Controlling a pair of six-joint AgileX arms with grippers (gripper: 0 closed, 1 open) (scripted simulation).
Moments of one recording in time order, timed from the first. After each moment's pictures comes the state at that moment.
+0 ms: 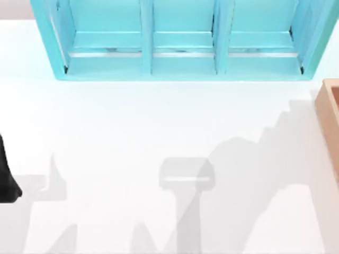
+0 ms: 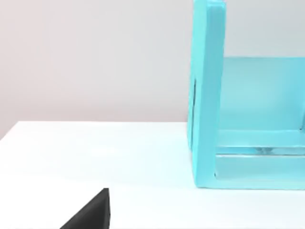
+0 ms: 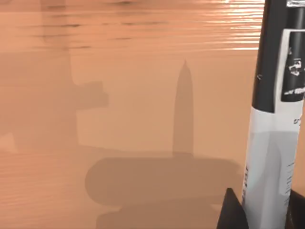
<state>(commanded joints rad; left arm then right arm) 0.00 0.00 0.00 0.00 0.00 0.00 -0.36 2.02 1.79 -1.49 0.10 1.23</state>
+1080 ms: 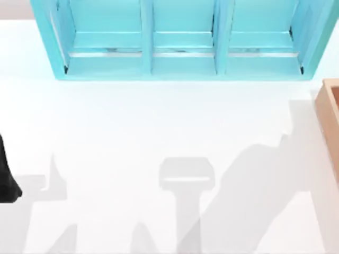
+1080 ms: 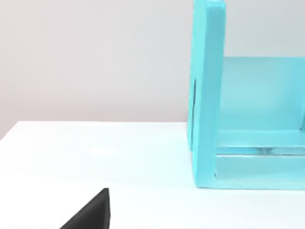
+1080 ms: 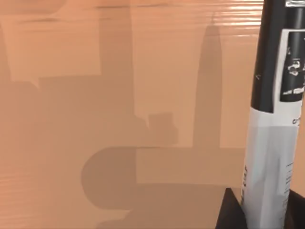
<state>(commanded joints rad) 0.00 0.00 0.00 0.00 0.00 0.00 -0.31 1.98 1.49 -1.24 0.10 1.29</state>
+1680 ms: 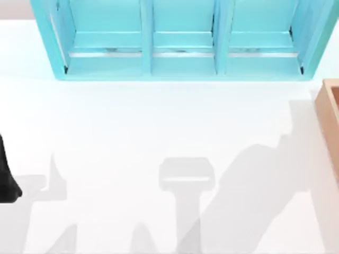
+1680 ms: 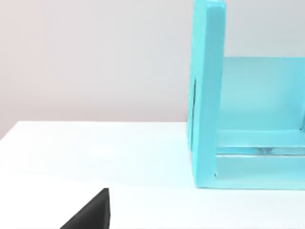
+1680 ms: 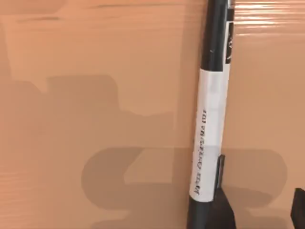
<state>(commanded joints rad) 0.00 0.00 0.00 0.00 0.00 0.00 -0.31 1.98 1.49 -1.24 0.10 1.29</state>
